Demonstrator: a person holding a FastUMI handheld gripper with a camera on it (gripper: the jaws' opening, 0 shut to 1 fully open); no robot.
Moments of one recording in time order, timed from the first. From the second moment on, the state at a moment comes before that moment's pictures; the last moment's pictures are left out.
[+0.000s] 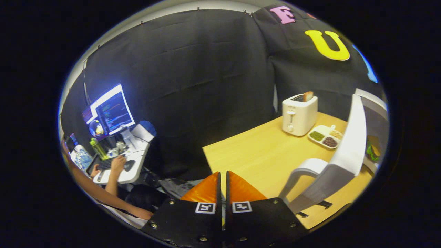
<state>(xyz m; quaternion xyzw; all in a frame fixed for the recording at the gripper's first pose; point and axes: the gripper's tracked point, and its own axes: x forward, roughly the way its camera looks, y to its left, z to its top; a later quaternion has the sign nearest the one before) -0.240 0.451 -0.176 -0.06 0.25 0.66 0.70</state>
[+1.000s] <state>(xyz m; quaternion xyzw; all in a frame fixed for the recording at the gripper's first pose) -0.179 0.398 -0.185 -0.06 0.26 0.59 0.76</state>
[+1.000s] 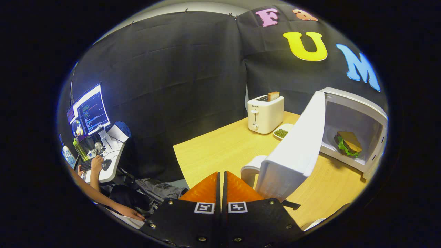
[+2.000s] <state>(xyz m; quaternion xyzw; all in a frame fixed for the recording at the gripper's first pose) -0.112 0.274 -0.194 -0.06 0.29 0.49 0.82</state>
